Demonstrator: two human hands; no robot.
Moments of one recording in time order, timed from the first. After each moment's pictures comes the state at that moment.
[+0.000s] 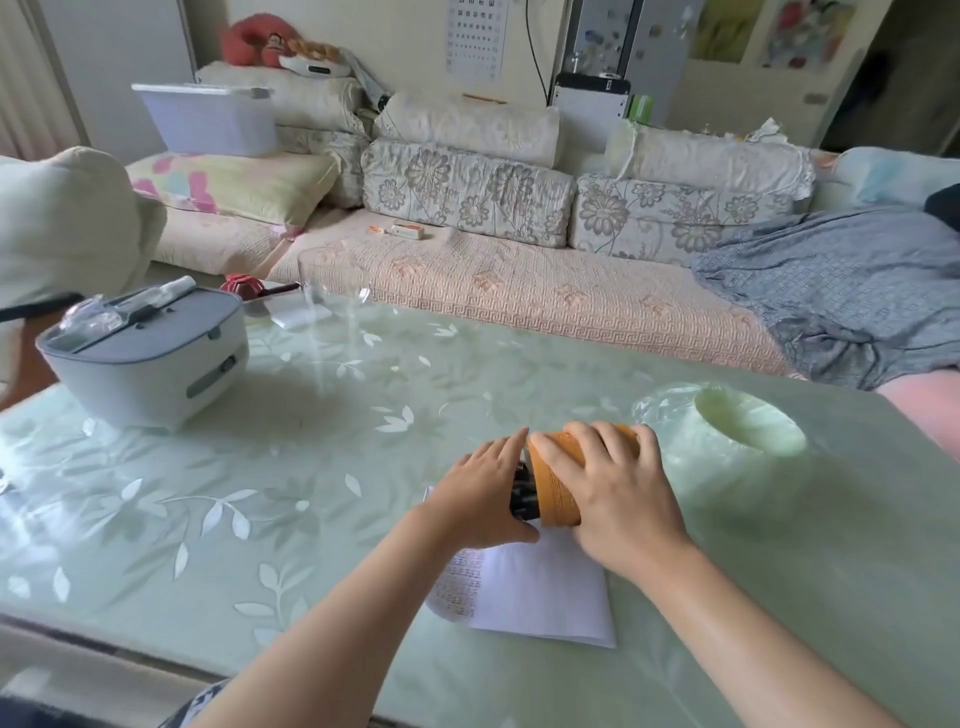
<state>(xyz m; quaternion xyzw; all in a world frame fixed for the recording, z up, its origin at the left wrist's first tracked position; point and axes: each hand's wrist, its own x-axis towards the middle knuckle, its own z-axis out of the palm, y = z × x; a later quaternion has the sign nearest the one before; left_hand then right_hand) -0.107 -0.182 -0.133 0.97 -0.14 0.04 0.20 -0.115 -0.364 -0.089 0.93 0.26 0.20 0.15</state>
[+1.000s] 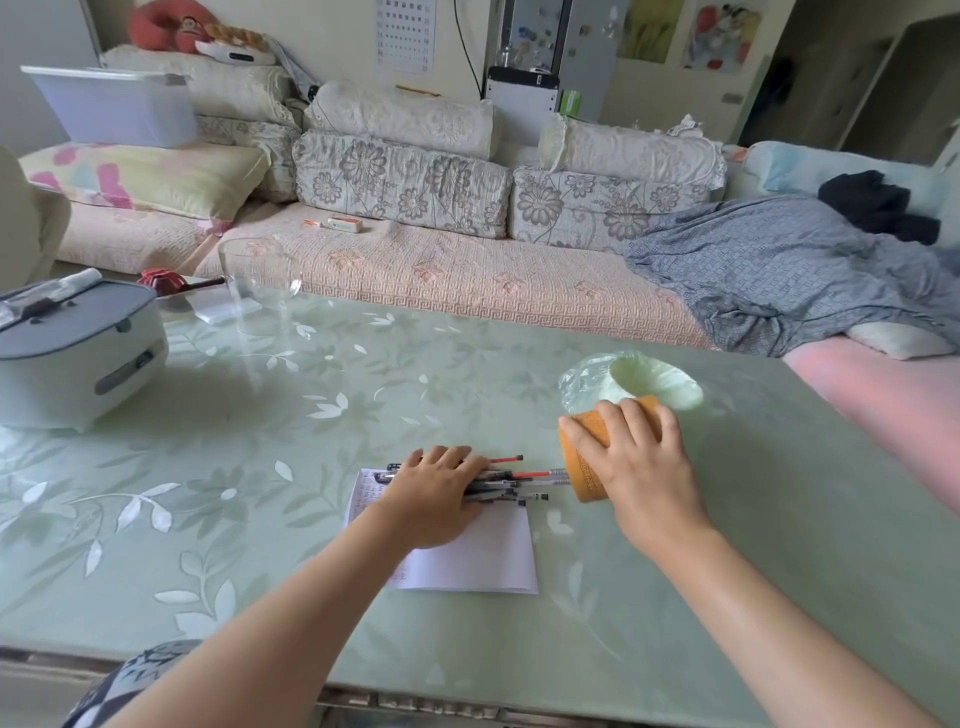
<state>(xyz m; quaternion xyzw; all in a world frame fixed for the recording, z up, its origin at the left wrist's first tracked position) -0.116 -0.209 -0.165 0.98 -0.17 0.05 0.07 -0.144 -0.448 -0.078 0.94 0.13 0.17 0.27</state>
